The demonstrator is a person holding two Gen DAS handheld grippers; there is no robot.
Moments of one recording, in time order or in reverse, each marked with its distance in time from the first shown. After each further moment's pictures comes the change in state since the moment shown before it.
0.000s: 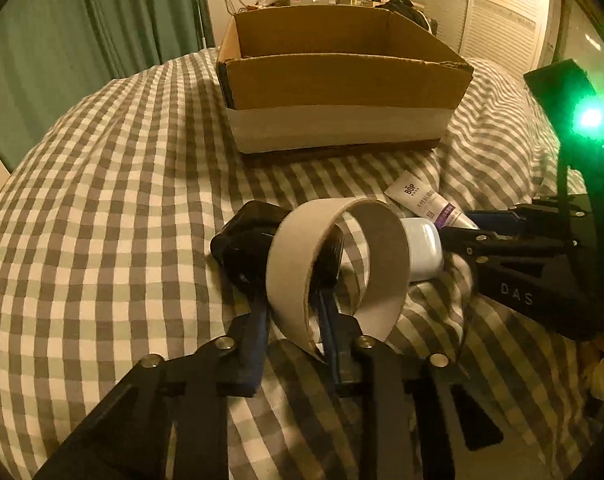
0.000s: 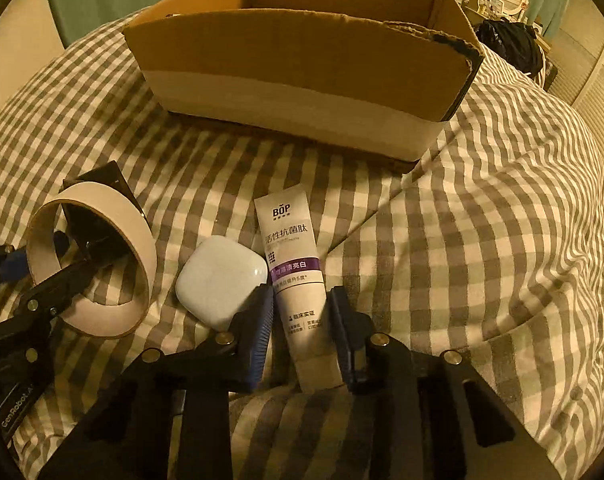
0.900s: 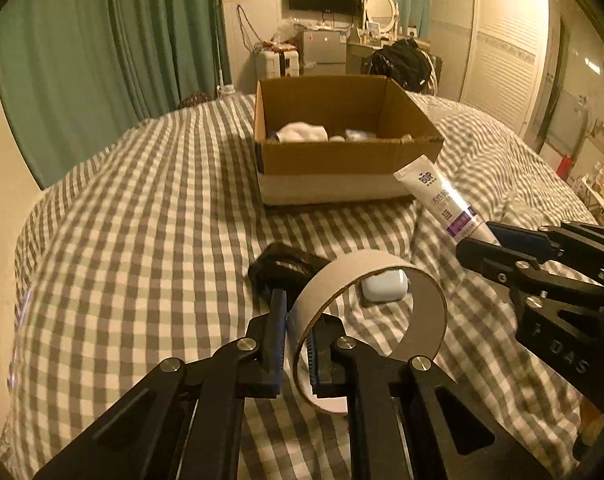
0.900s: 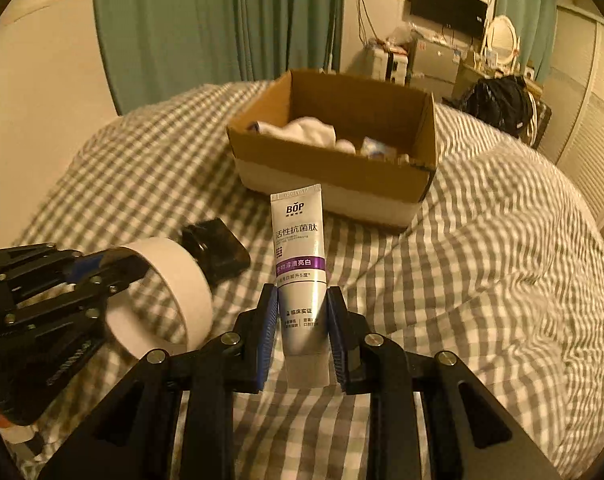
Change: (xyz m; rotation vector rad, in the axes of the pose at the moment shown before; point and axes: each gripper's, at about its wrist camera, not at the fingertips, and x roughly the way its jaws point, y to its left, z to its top) left arm -0.079 0.010 -0.003 -0.048 -0.135 0.015; right arm -0.117 0.033 -0.031 -0.017 -0.271 0.046
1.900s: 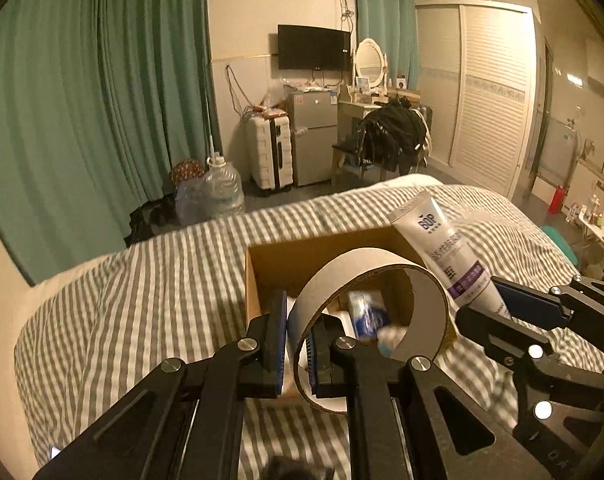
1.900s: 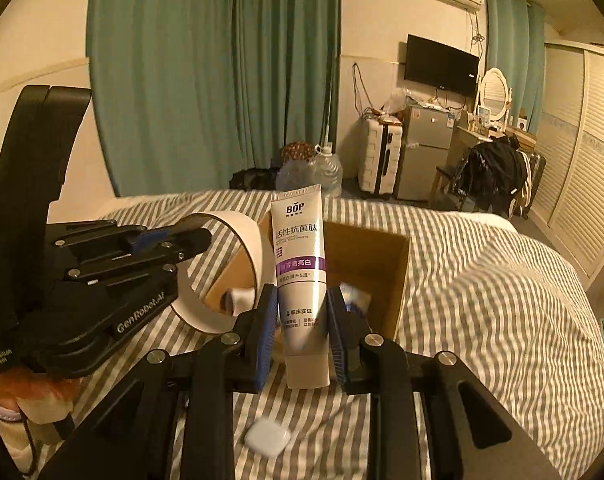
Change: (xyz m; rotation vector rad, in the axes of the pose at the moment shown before) left arm 0.021 0.002 0.199 0.038 -0.204 -0.019; right arm -0.031 -0.033 0.134 0.000 -0.234 0.003
